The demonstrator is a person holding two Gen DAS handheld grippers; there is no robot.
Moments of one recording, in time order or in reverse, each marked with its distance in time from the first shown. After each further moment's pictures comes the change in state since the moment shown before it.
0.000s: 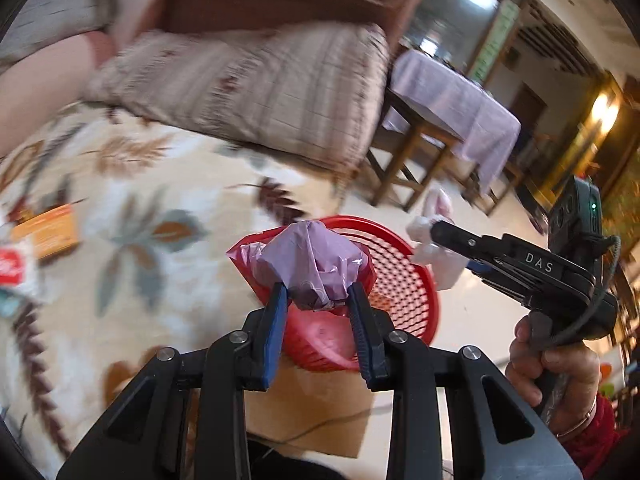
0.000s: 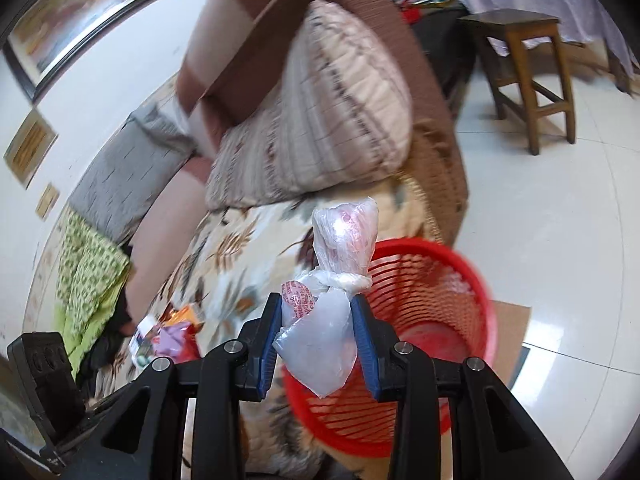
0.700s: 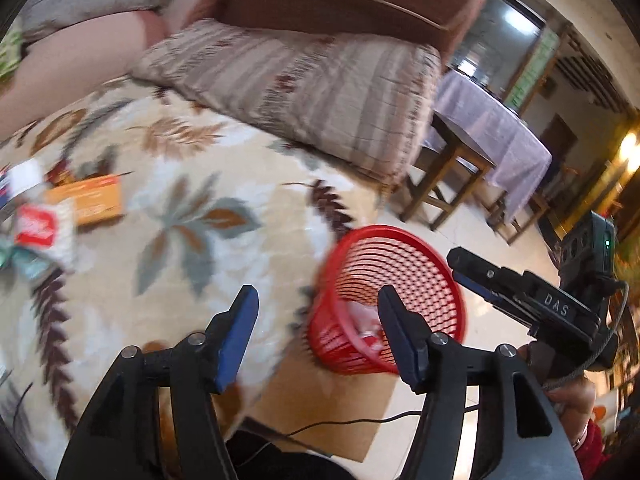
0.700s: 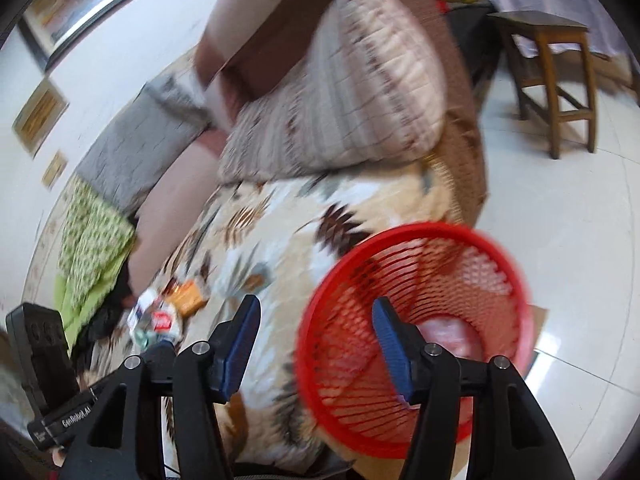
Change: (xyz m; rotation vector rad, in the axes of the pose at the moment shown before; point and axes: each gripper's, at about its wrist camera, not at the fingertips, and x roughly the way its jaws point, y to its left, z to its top) left arm -0.035 0.056 -0.015 -0.163 -0.049 0.111; right arm 0.029 0.032 -0.019 -0.104 0.078 0.047
